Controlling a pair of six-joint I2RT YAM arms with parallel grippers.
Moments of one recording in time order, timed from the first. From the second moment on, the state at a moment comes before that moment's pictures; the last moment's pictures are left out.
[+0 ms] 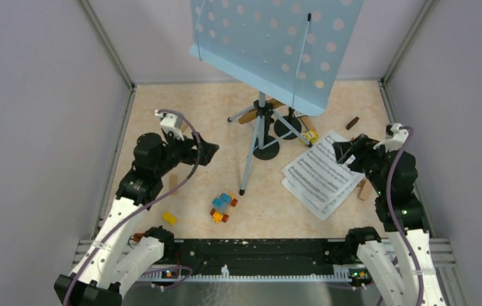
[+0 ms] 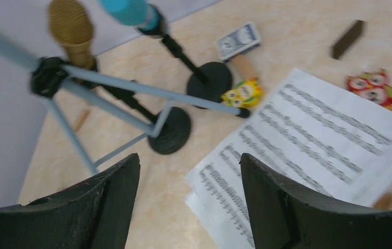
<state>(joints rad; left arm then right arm) -0.26 0.79 0.82 -0.26 0.32 -0.32 0.10 0.52 0.75 -0.49 0.01 0.51</state>
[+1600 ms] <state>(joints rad) -0.80 1.44 0.69 0.50 -0.15 -0.17 0.13 0.48 0.38 0.16 -0.59 0.60</state>
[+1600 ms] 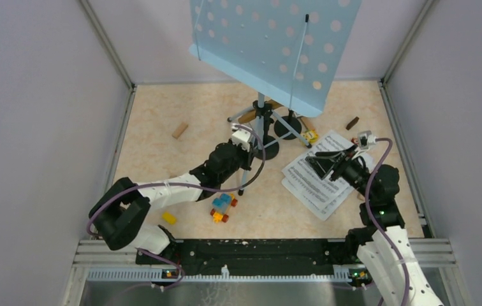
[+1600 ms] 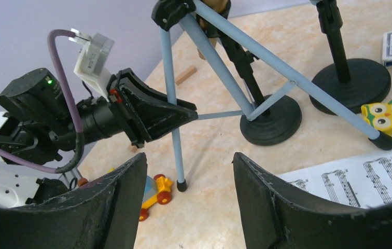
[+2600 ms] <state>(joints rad) -0.88 1.11 0.49 0.32 -0.30 -0.29 0.73 0.95 0.49 0.50 0.08 1.02</state>
